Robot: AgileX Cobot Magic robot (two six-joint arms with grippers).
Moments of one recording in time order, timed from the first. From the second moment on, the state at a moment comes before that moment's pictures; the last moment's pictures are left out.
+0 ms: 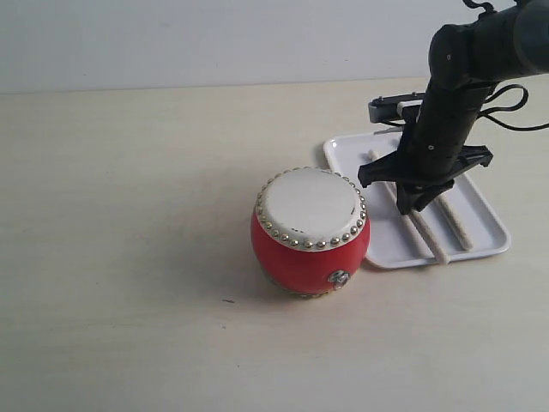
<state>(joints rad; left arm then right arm) -0.37 0.51 -0.61 -0.36 1.07 0.02 0.27 2.09 -1.36 0.03 0.87 0.03</state>
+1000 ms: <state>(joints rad) -0.37 0.51 -0.61 -0.36 1.07 0.02 0.27 2.08 -1.42 0.03 0.84 0.08</state>
